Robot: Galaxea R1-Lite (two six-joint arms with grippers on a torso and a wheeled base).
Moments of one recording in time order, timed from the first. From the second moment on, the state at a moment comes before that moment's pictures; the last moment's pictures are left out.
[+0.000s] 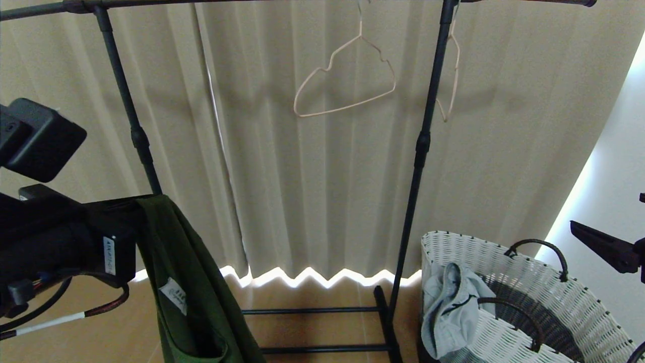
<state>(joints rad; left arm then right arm) -0.58 1.12 -0.75 -0.12 0.32 0.18 0.15 1.02 -0.63 -0.11 -0.14 -0.29</state>
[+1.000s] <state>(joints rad) -0.56 1.04 -0.71 -0.16 0.29 0.22 0.14 1.01 -0.63 -0.20 -0.15 -0.30</state>
